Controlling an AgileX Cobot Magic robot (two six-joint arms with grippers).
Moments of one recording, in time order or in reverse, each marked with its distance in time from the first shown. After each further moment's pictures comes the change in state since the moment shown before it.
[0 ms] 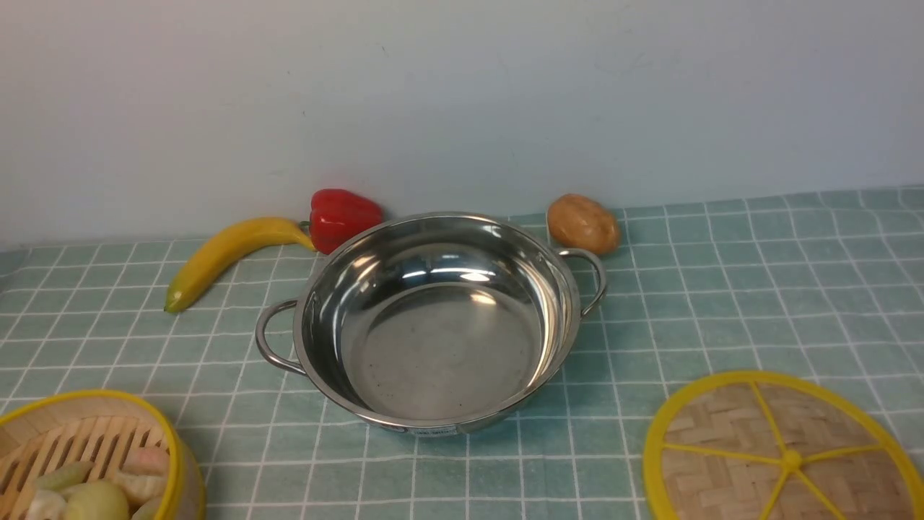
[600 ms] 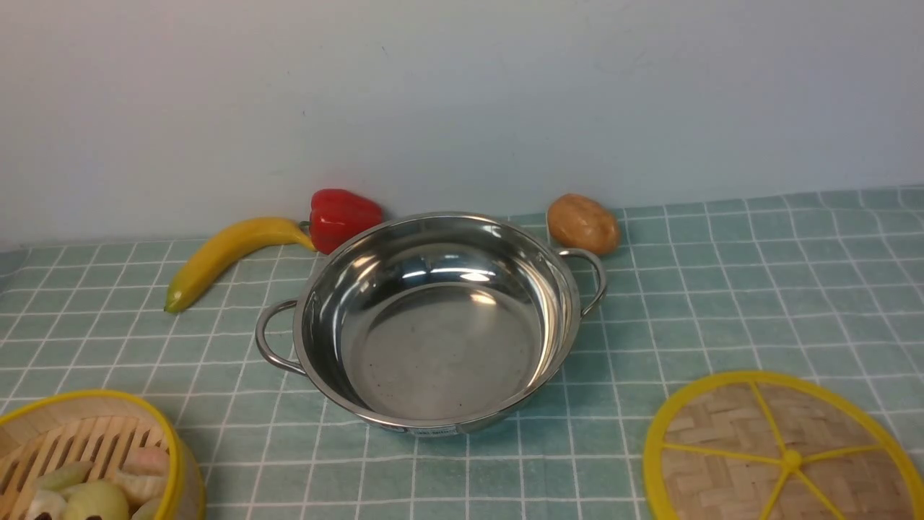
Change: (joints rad) right arm 0.000 0.000 0.000 0.000 0.000 0.000; left arm 0.000 0.000 0.000 -0.111 -0.058 -0.041
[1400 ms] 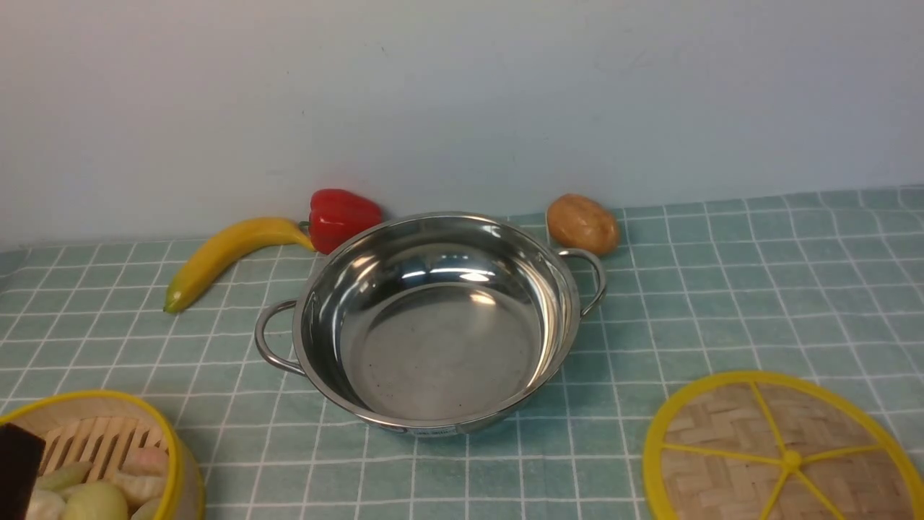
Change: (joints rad) right arm 0.000 0.000 0.000 0.000 0.000 0.000; left arm 0.000 -0.001 -0.211 -0.448 -0.017 -0.071
